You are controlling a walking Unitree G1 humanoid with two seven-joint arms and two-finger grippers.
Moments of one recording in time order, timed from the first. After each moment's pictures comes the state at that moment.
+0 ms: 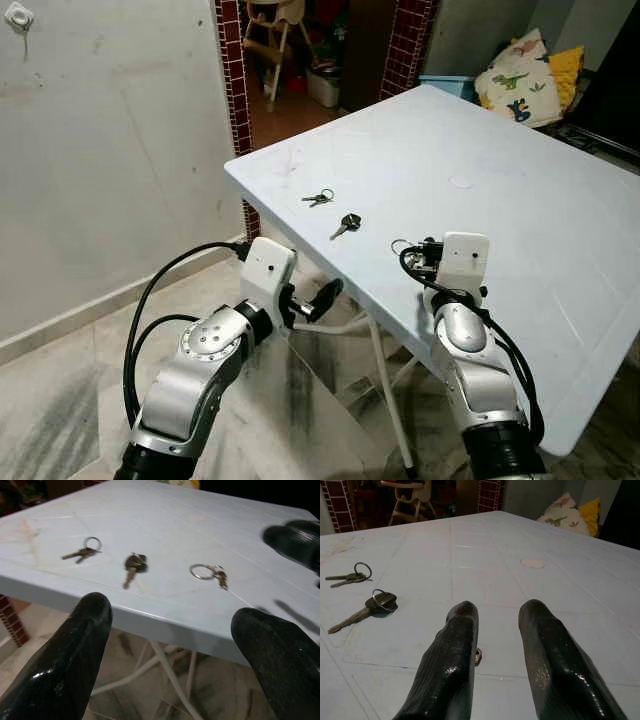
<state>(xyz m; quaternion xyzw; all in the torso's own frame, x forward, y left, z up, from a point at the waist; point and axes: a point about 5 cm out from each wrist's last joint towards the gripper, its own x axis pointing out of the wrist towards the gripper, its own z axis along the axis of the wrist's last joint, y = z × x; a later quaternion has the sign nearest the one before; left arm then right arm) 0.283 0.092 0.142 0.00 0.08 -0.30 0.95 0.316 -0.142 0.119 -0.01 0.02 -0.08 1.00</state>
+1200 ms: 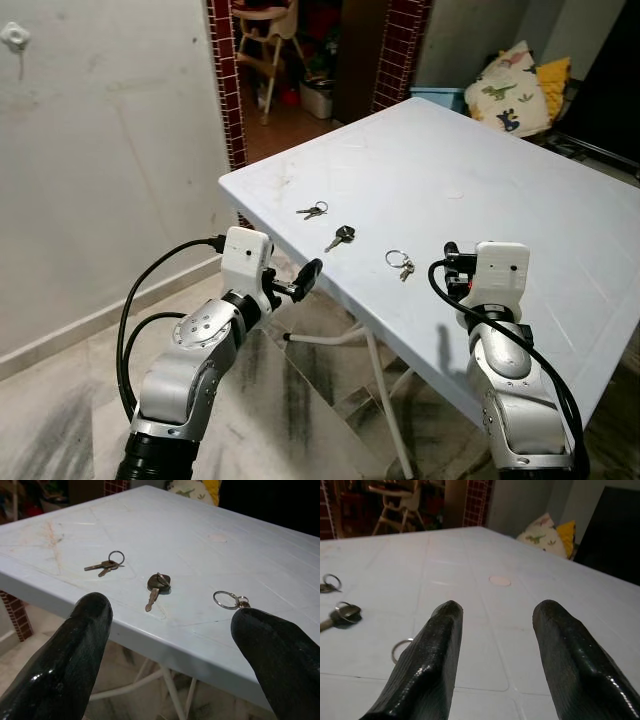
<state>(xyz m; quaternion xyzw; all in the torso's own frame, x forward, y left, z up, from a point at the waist) 0.294 0.105 0.140 -0.05 0.09 -0.25 0.96 0.286 -0.169 0.131 -0.06 0.00 -0.08 1.00</state>
